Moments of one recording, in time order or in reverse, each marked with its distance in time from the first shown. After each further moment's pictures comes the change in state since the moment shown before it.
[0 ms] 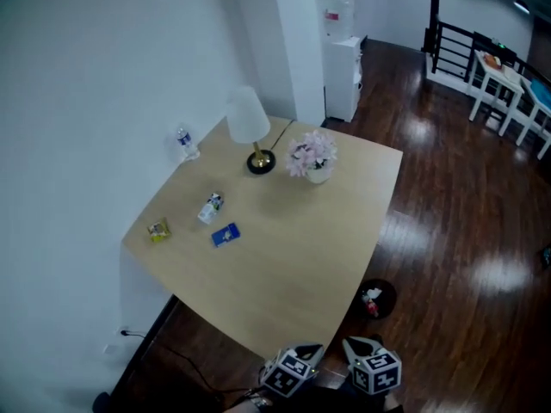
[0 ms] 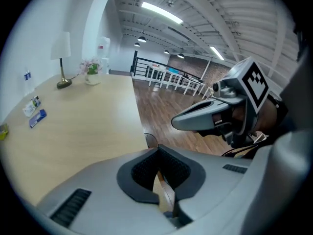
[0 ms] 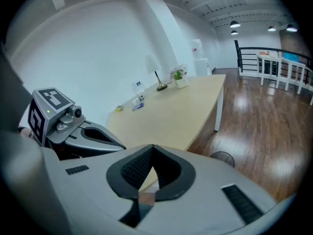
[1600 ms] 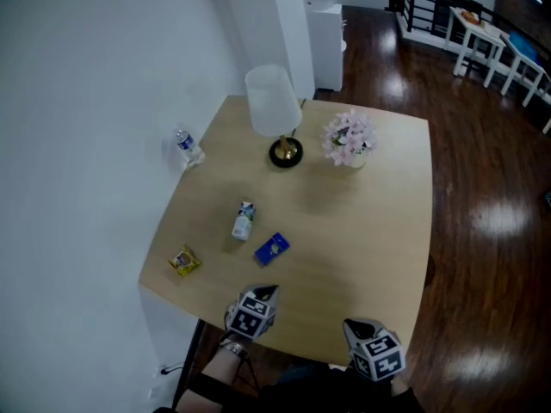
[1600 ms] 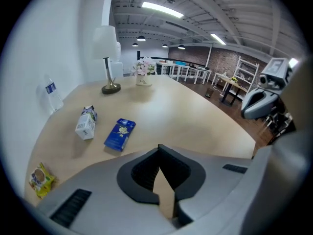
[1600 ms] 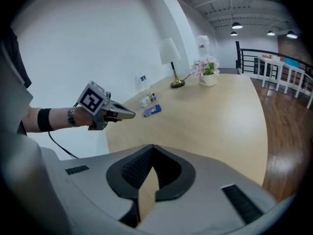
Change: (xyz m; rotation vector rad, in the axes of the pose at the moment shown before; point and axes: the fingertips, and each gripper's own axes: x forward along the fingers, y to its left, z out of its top) left arm -0.096 0.417 -0.014 0.170 0.043 0.158; right arm 0.189 0.162 0.093 0.011 0.015 -0.075
